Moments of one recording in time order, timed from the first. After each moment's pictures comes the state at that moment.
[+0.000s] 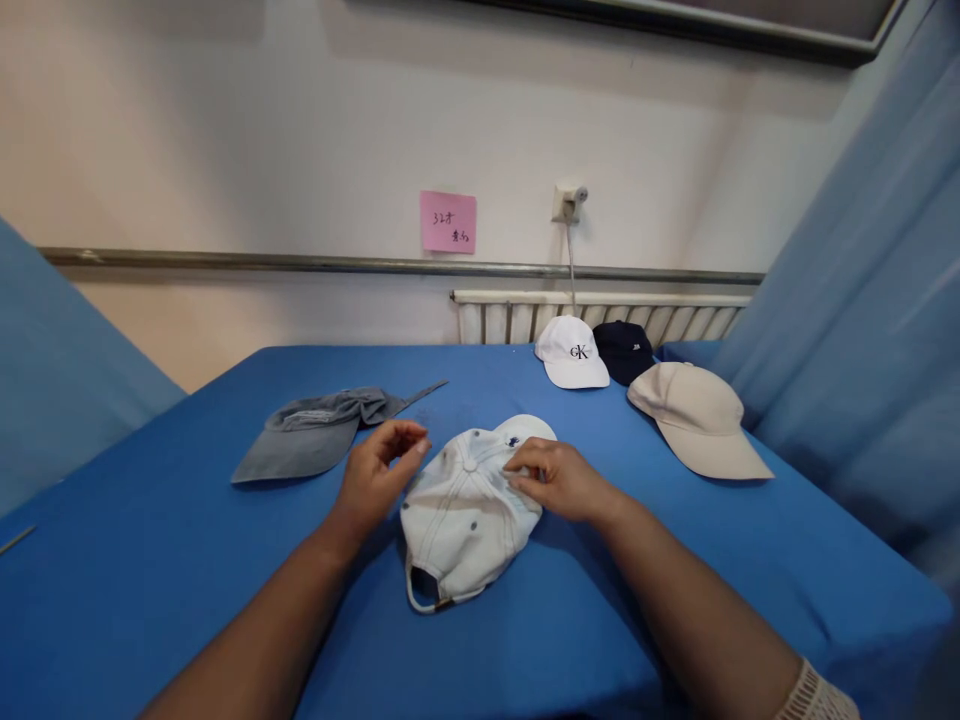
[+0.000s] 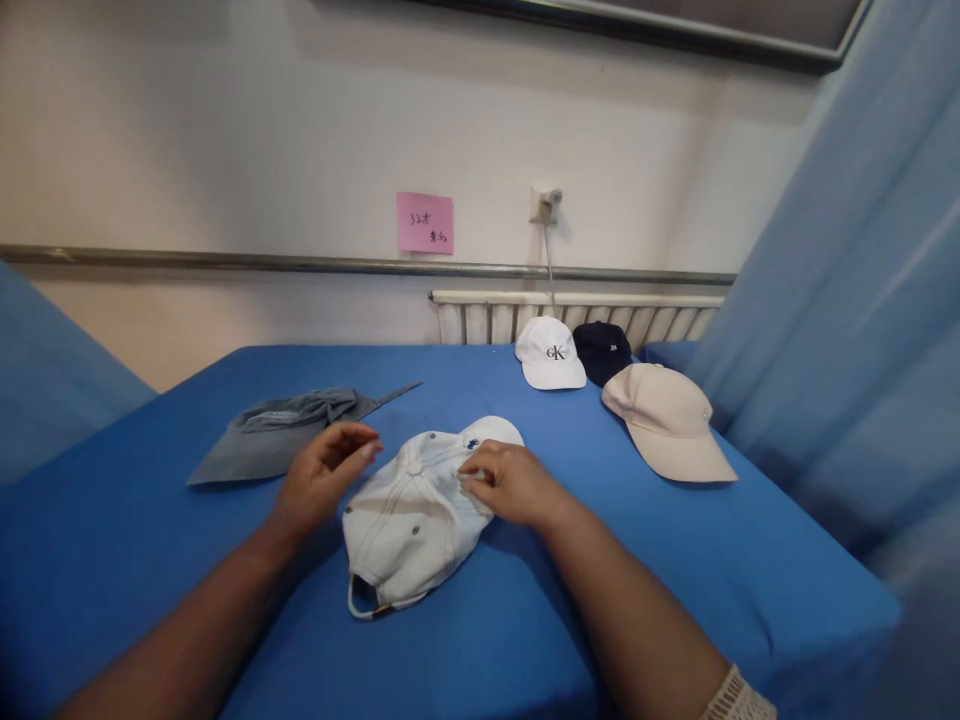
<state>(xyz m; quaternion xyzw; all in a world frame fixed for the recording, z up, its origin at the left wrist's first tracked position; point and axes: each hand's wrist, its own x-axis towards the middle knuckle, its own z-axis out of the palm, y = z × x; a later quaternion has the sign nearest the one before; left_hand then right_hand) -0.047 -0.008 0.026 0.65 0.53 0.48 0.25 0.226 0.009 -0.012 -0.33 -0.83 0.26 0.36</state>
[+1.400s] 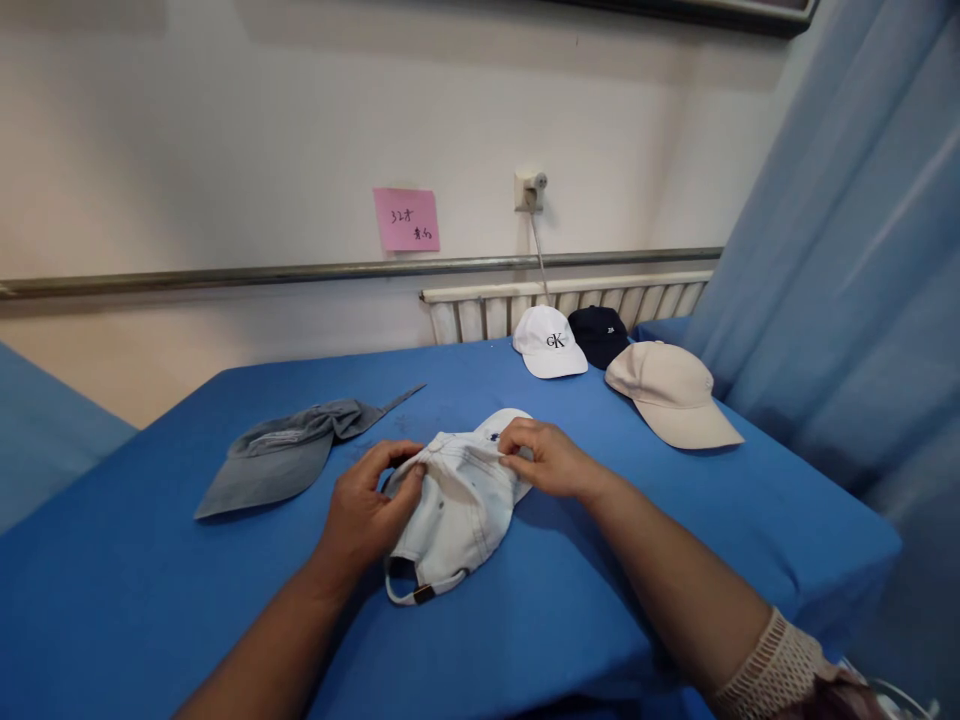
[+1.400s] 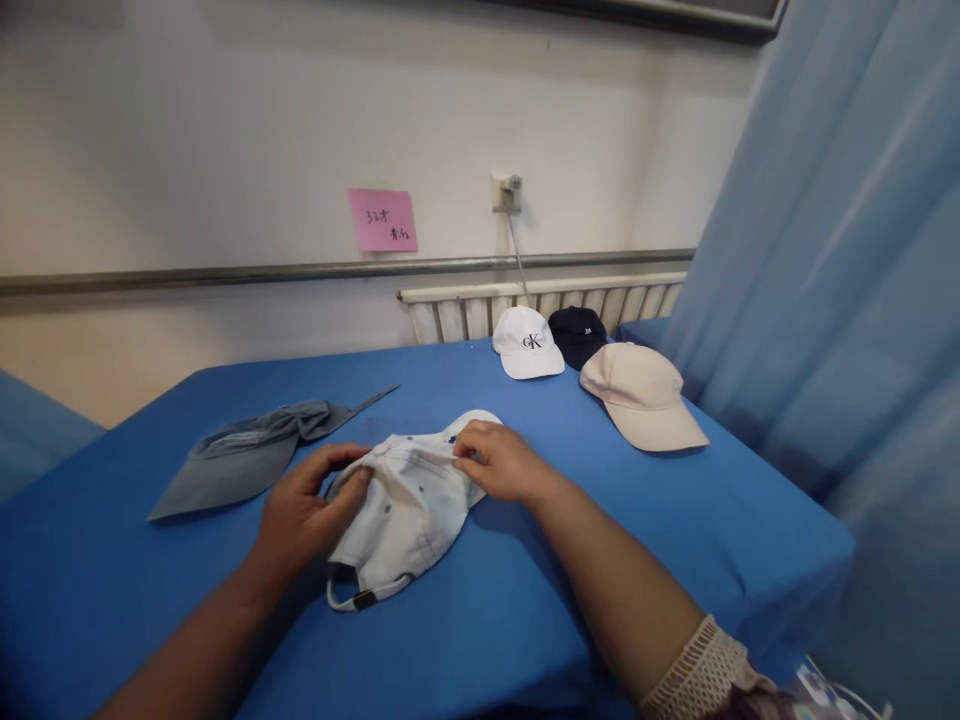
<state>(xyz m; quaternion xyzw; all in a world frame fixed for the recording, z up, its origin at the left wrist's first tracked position) -0.025 -0.028 0.036 0.74 0.52 0.41 0.06 0.238 0.017 0.005 -0.34 -0.83 0.24 0.38</state>
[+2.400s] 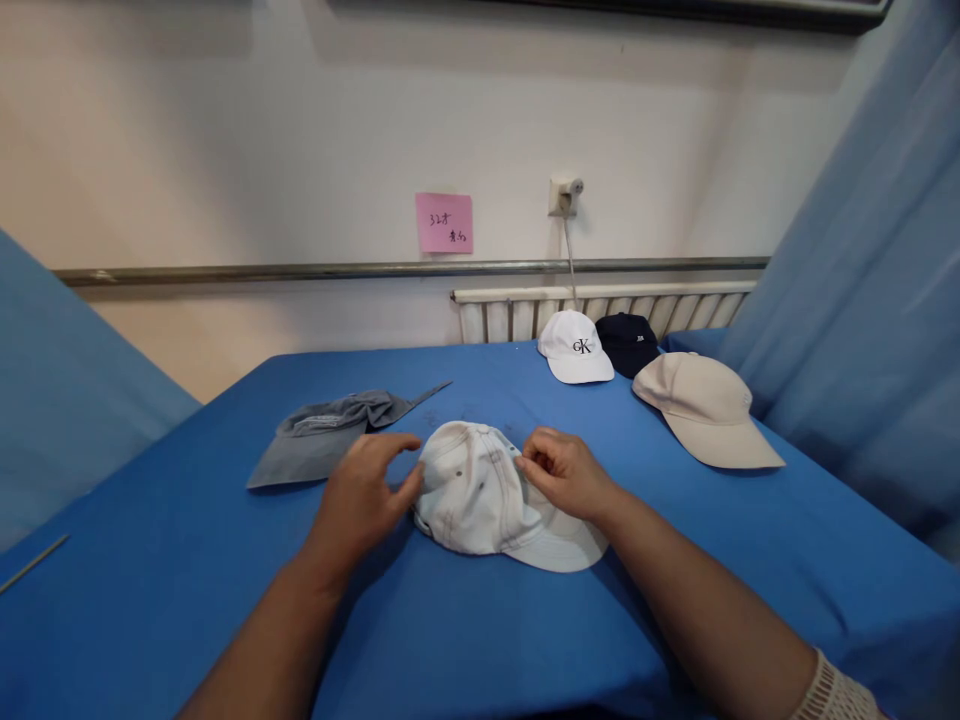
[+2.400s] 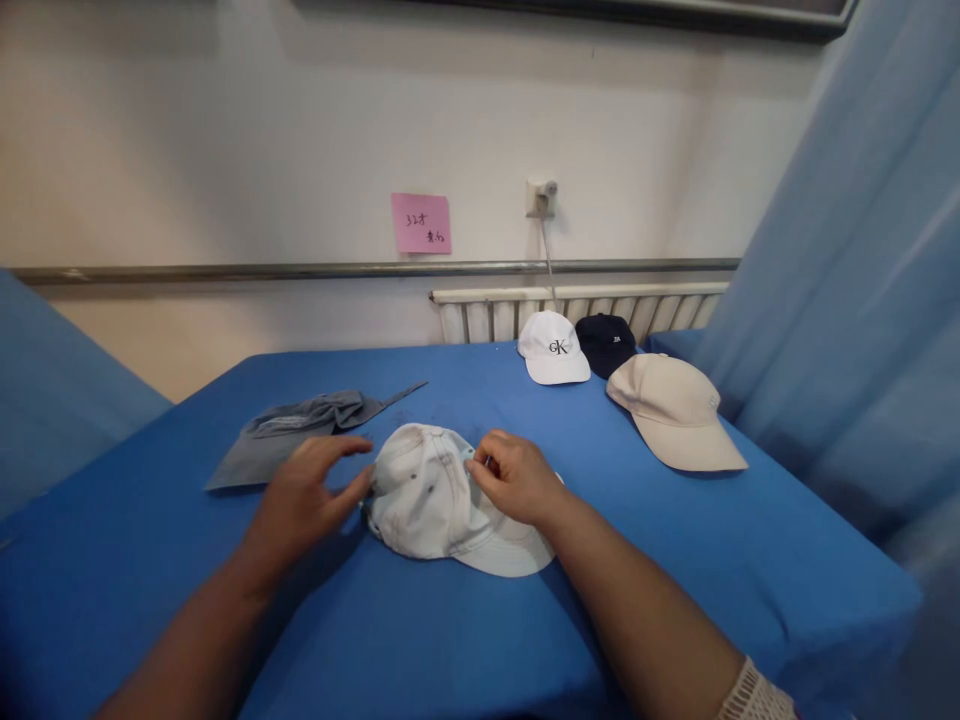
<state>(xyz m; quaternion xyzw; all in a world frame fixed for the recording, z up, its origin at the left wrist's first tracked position) -0.058 -0.034 0.046 0.77 0.55 0.30 -0.04 0.220 -0.002 -0.002 -0.38 -0.80 0.22 0.42</state>
